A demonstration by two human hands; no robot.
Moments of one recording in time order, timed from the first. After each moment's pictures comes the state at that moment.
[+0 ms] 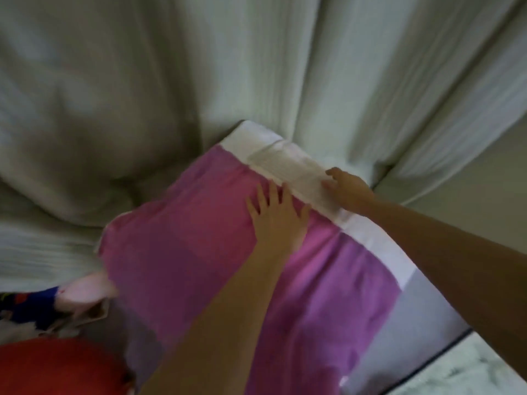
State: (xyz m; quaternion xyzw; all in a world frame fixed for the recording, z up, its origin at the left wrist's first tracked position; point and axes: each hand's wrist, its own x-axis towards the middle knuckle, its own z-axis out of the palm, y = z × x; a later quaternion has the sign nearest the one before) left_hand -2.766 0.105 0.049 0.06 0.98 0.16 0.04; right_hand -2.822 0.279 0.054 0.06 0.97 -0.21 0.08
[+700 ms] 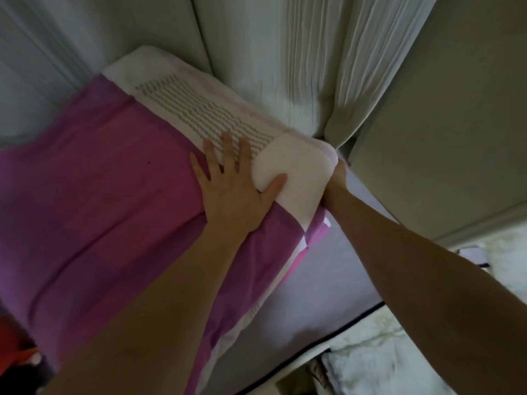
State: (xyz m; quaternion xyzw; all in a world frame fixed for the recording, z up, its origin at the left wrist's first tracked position) left_hand -2.711 0.249 -0.021 0.07 0.99 0.02 -0.09; right_hand -2.744 0.437 -0.068 0.27 0.74 -0.61 -0.01
